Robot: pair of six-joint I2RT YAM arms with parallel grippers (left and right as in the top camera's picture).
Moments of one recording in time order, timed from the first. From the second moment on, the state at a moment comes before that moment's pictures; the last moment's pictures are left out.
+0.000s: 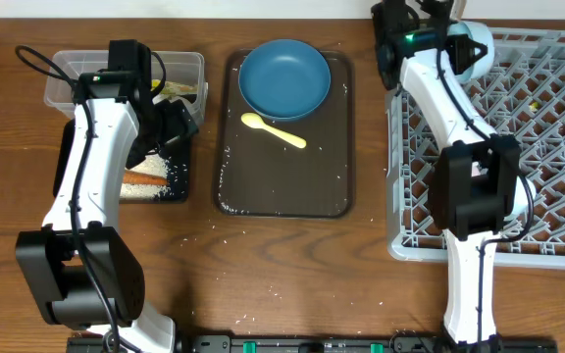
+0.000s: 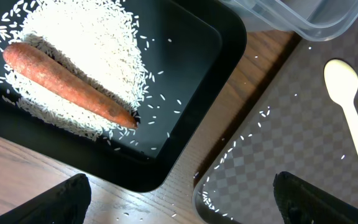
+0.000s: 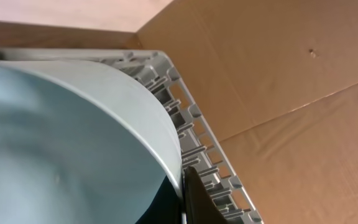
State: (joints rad) left arm 0.05 1.77 1.53 -1.13 0.01 -0.49; right arm 0.22 2.37 2.12 -0.93 1.37 0.28
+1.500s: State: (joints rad) left arm 0.05 1.77 1.53 -1.13 0.01 -0.49; right arm 0.19 2.37 2.12 -0.92 1.32 0.23
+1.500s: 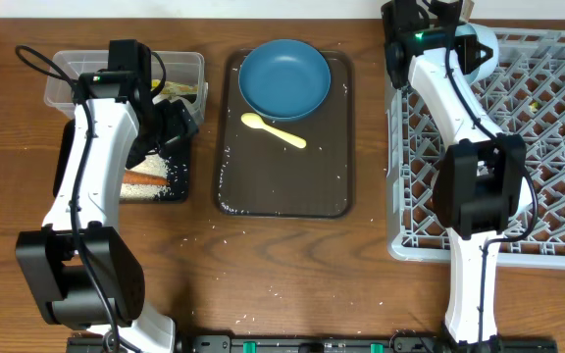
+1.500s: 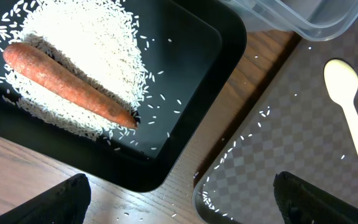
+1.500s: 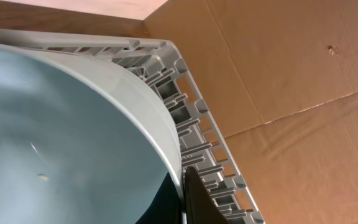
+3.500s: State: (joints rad) left arm 0.05 1.77 1.53 -1.13 0.01 -0.49; right arm 0.37 2.38 2.16 -0.84 -0.06 0.43
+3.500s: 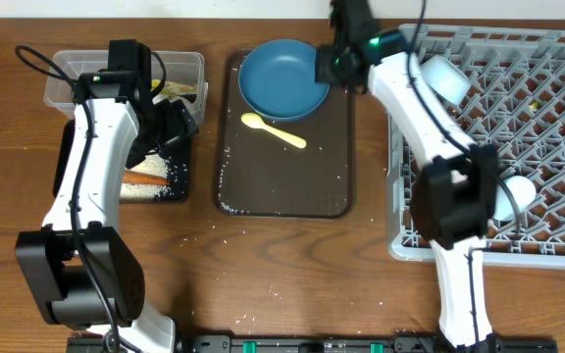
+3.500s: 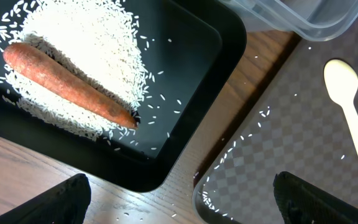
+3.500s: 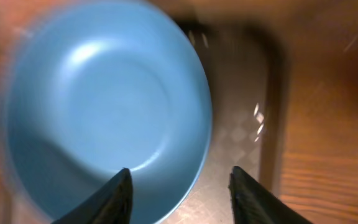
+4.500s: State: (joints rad) left arm 0.05 1.77 1.53 -1.13 0.01 -0.49; right arm 0.26 2.10 2.14 -0.97 0.08 0.40
